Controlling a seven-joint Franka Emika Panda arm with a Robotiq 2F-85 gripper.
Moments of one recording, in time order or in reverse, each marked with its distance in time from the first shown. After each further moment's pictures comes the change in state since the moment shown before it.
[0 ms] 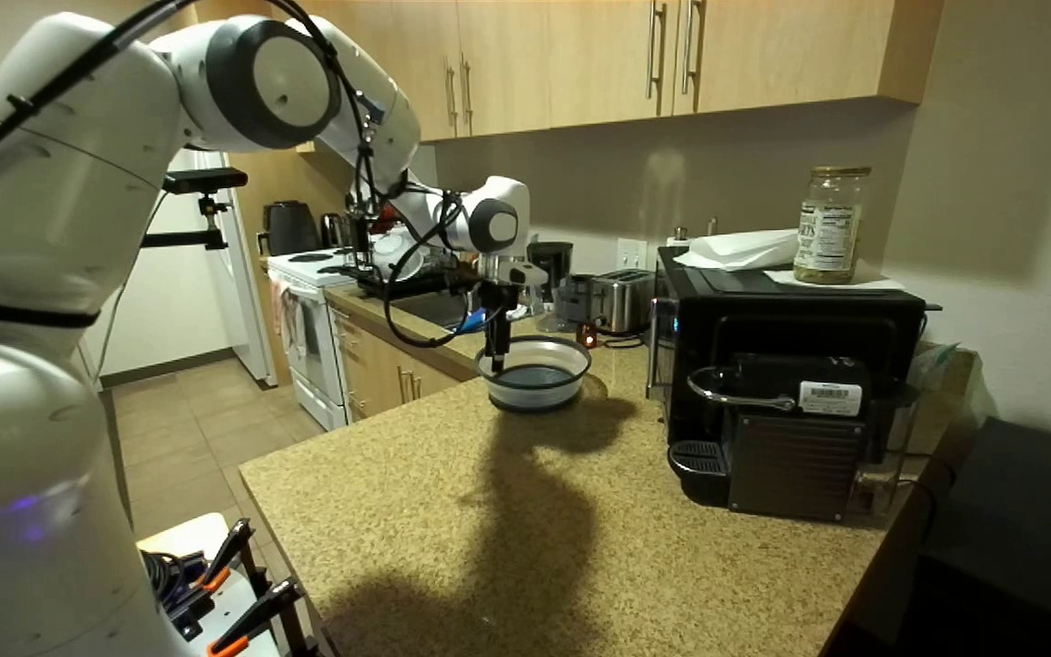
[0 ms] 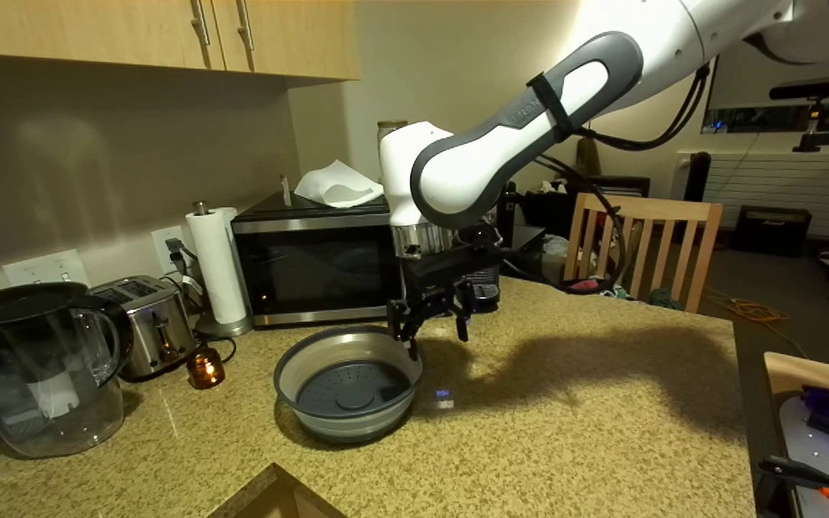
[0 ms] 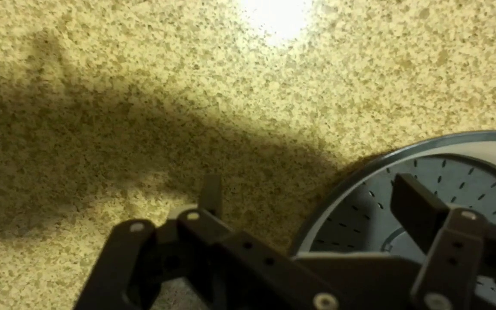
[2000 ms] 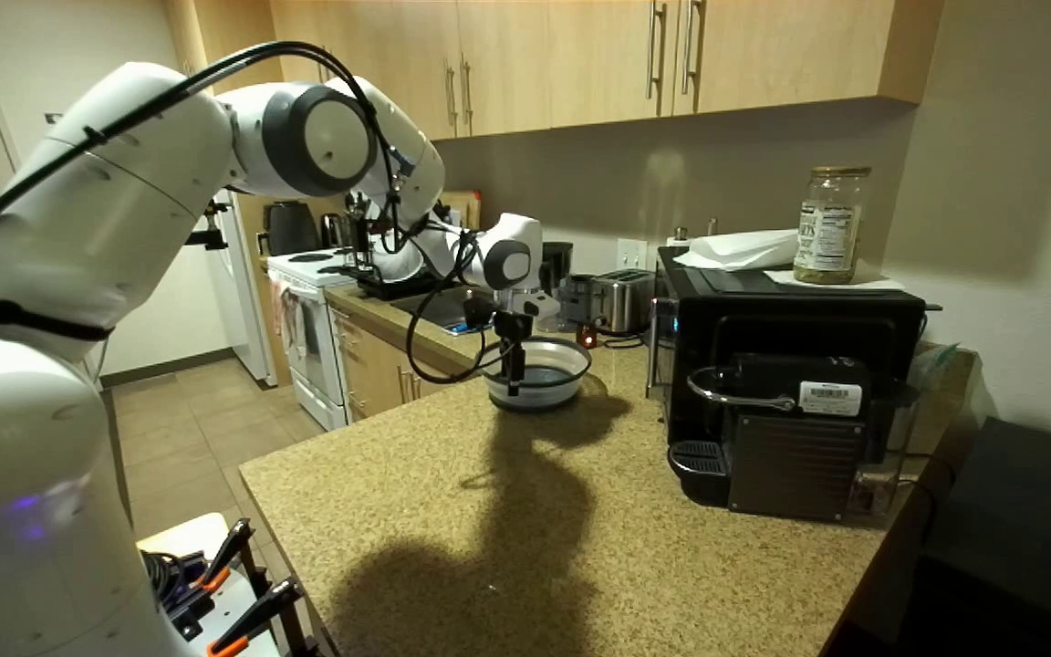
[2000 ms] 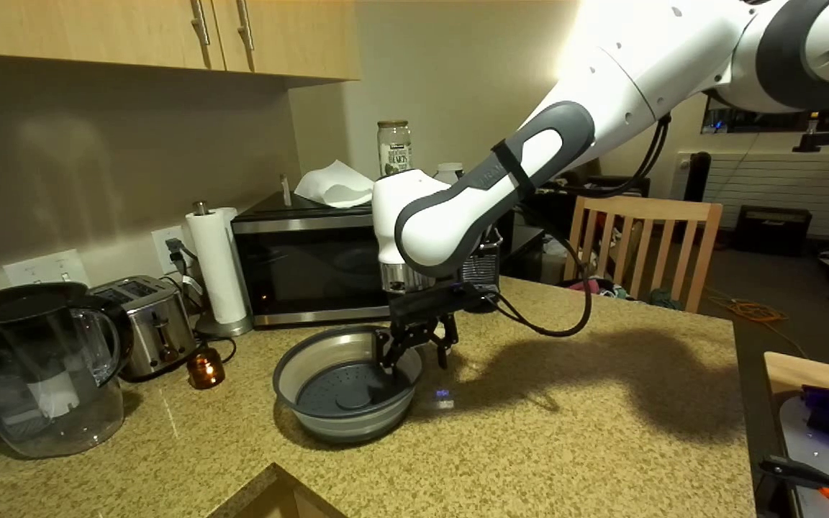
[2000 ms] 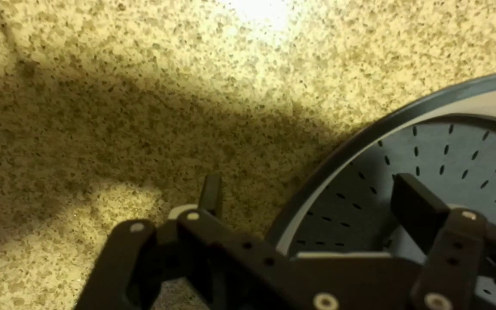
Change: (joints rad) arm 0.008 0.178 -0.023 0.113 0.029 0.115 -0.014
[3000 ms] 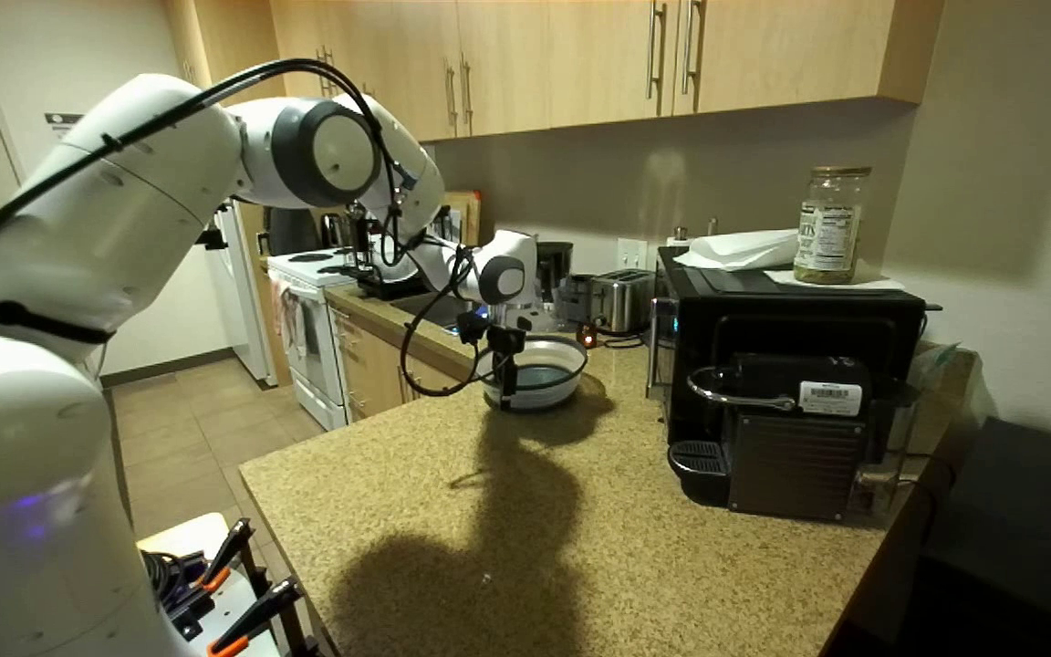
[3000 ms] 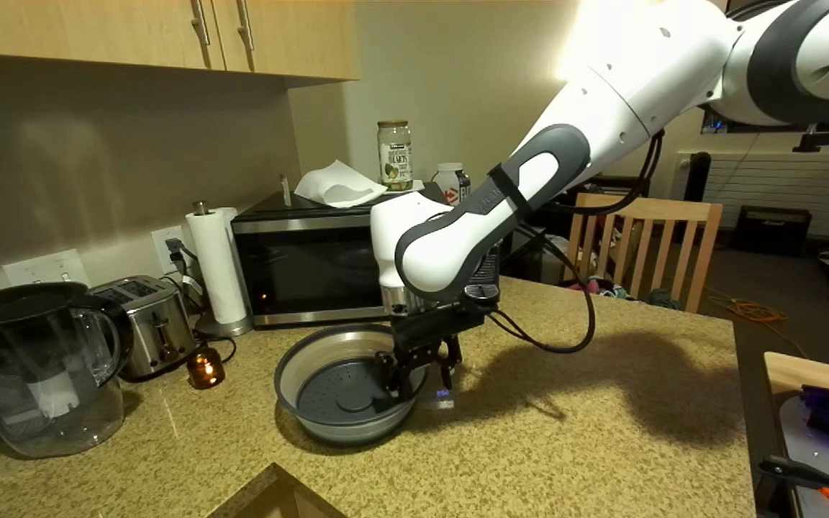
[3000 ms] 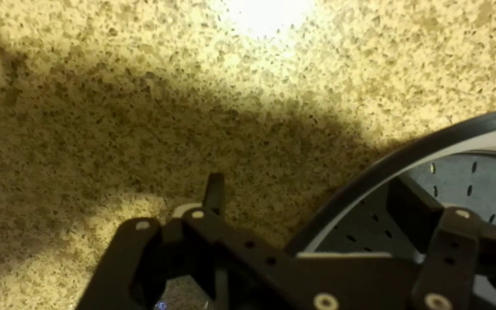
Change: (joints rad) arm 0.020 0.042 0.001 -0.006 0.001 0.009 0.002
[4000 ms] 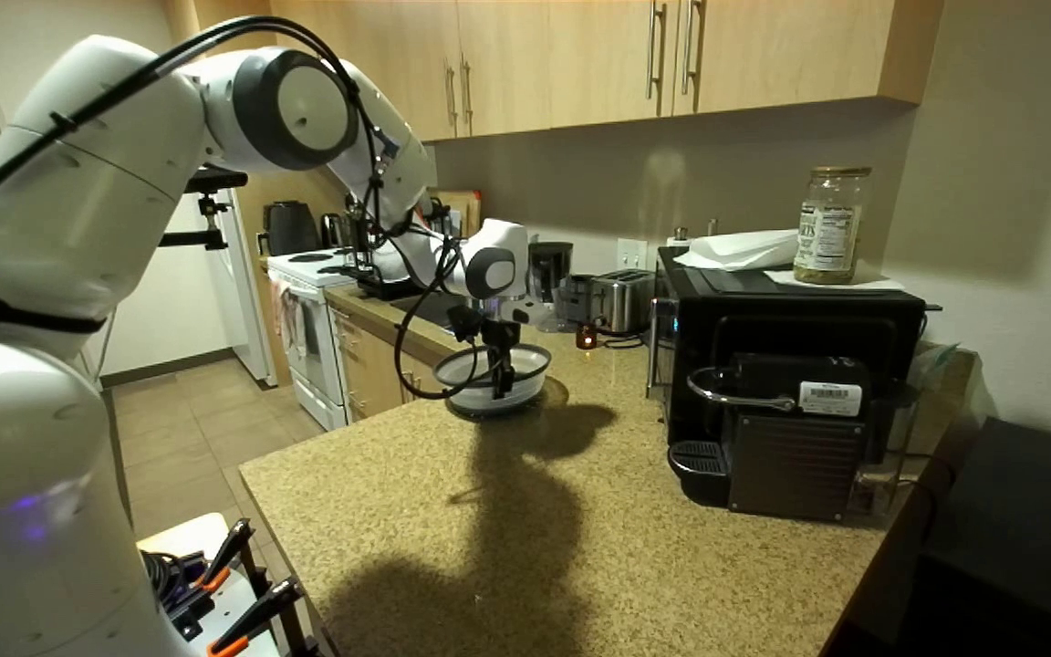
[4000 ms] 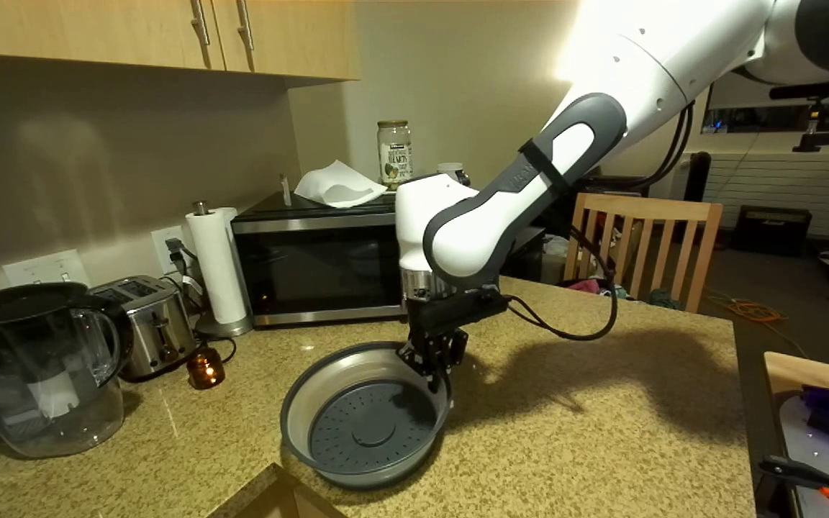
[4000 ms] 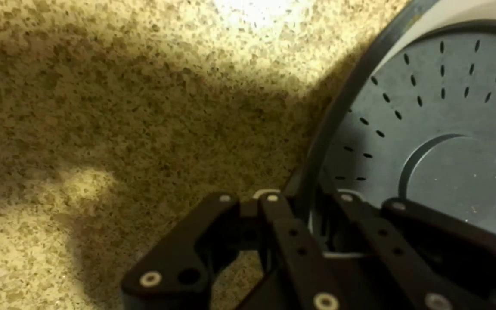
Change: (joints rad) arm -0.015 -0.145 0.005 -0.198 0.001 0.129 -0.101
